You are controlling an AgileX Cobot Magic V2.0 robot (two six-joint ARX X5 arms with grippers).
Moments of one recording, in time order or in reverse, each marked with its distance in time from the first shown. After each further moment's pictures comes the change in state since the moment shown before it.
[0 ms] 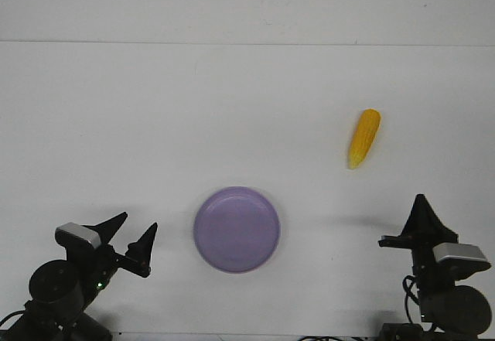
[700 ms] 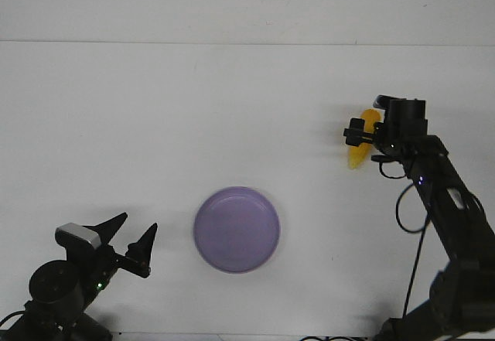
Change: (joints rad) left arm 0.000 0.000 0.000 -0.004 0.000 0.000; right arm 0.000 1.538 0.970 -0.468 -0.075 -0.069
